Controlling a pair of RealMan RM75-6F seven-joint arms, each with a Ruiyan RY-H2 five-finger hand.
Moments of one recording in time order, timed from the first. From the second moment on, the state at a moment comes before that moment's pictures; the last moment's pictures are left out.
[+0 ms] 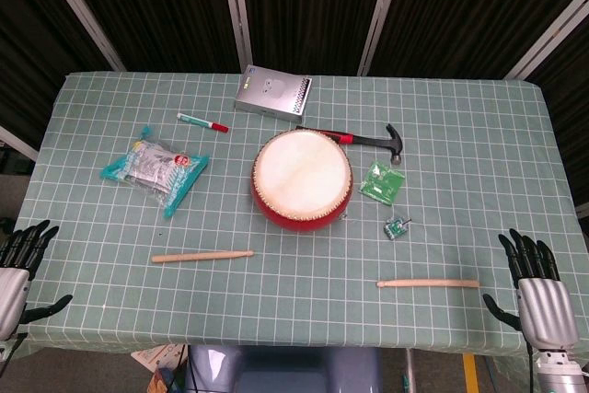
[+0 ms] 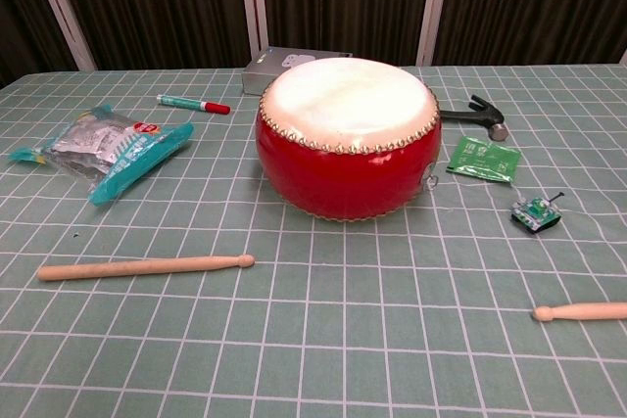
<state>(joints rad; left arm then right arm) -0.02 -1.06 0.04 -1.68 1.63 1.54 -0.04 -0.01 -1.15 0.01 -1.70 -1.58 1.56 -0.11</state>
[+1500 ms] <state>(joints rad) -0.03 -1.05 0.05 -1.69 1.63 1.51 -0.05 0.04 -1.41 0.01 -1.71 -1.35 1.37 -0.56</state>
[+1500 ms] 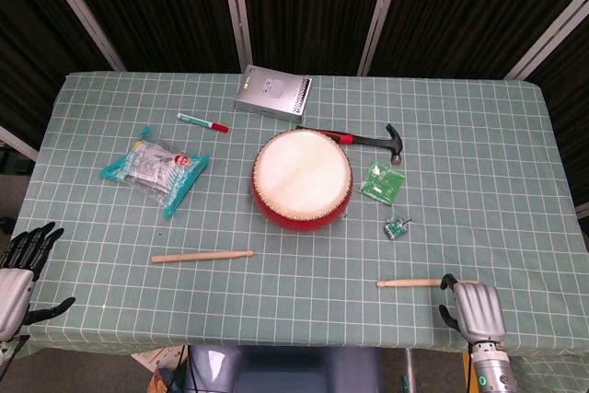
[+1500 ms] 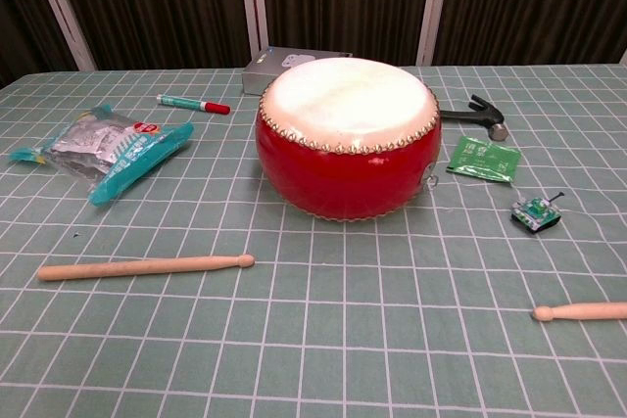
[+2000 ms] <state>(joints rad) -0.03 -1.05 0.05 -1.70 1.62 1.51 -0.04 0.10 -1.47 0.06 -1.62 -1.26 1.33 -0.60</state>
